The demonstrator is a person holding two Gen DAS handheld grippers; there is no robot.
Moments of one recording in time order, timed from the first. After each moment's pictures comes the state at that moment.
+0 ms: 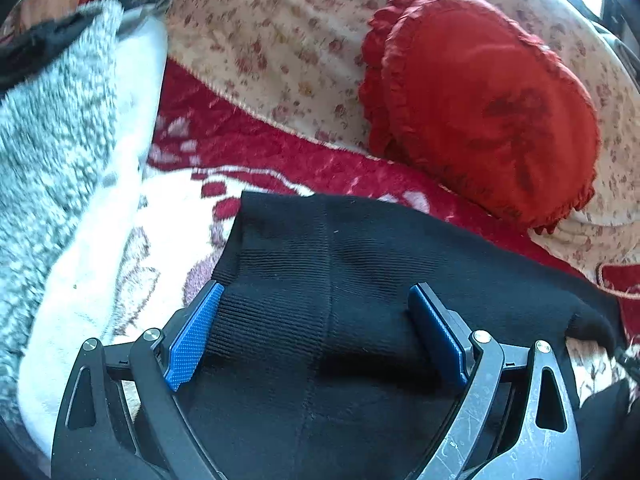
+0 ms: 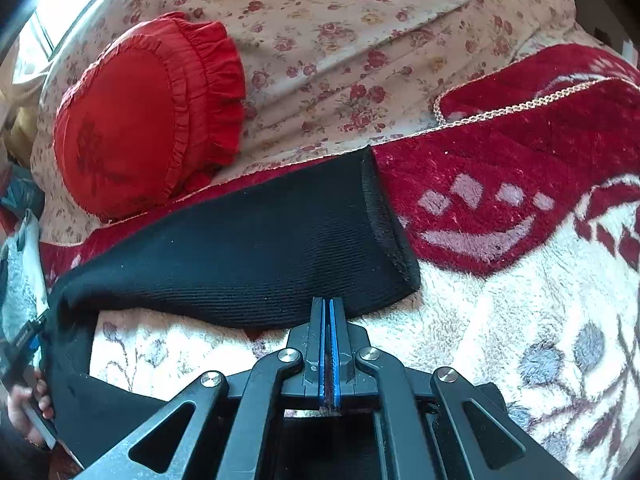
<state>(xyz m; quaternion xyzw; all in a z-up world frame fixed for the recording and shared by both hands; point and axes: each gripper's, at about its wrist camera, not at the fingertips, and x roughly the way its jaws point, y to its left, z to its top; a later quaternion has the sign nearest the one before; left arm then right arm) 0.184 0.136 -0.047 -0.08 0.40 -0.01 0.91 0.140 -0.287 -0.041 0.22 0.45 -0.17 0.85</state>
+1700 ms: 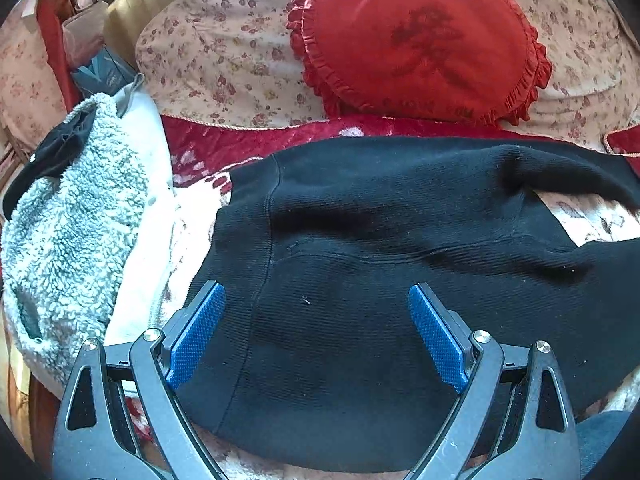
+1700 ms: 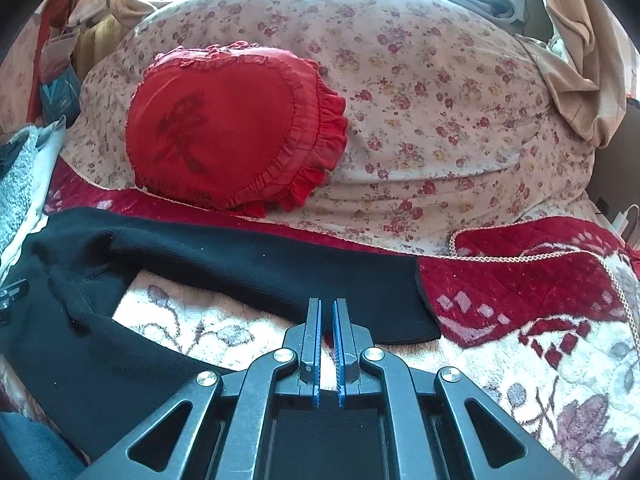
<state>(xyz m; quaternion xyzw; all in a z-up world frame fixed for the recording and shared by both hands) 0.090 0.072 -0.032 0.11 0.41 0.00 0.90 0.122 -0.175 0.020 -0.02 0.38 -0.17 0.91</state>
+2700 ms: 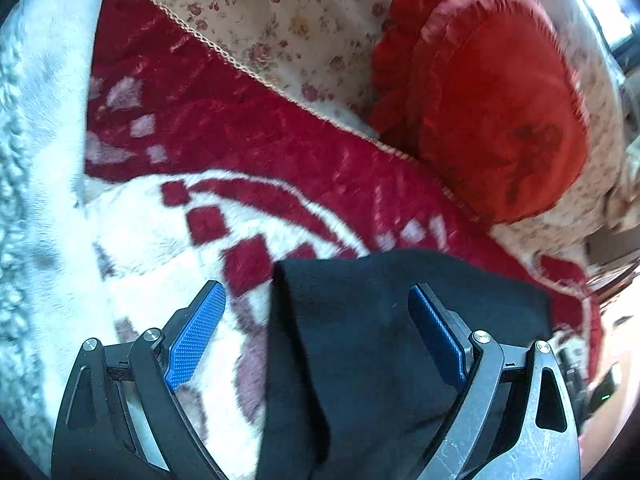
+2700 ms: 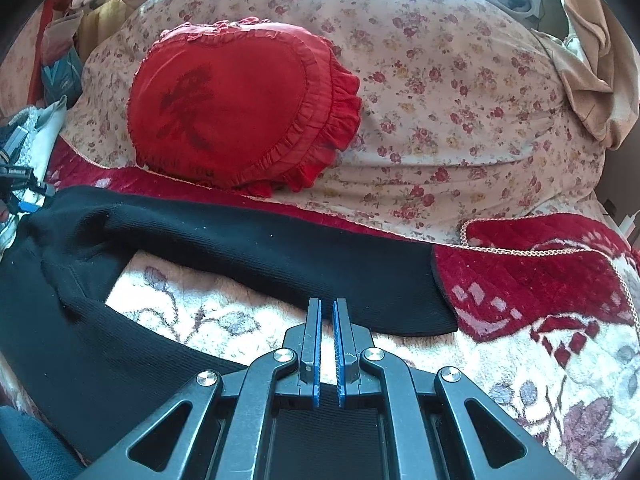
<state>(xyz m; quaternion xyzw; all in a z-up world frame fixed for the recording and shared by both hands) 0.287 0.218 -0.062 -0.19 0.55 -0.17 0.80 0.133 -0.170 0.005 -0.03 0.41 -0.16 0.90</state>
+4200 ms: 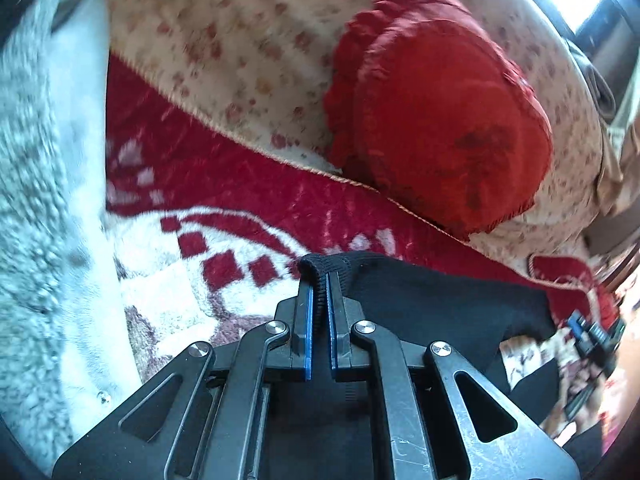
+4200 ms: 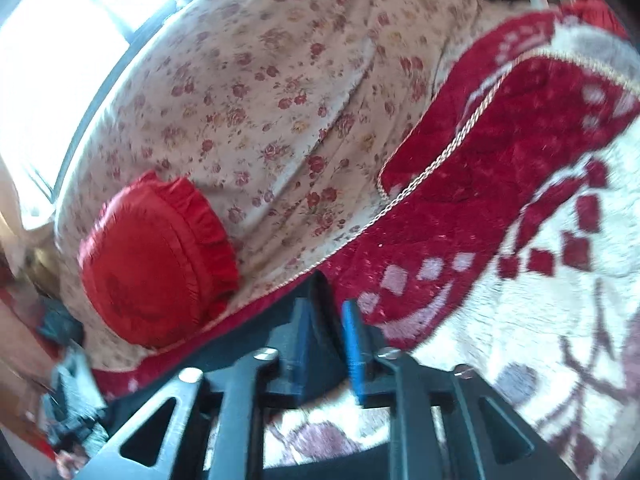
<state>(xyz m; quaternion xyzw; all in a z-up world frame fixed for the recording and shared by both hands) 0.246 0.193 -0.011 -0.13 0.47 -0.16 0.86 0.089 -0.353 0.007 0.37 0.28 -0.22 0.86</state>
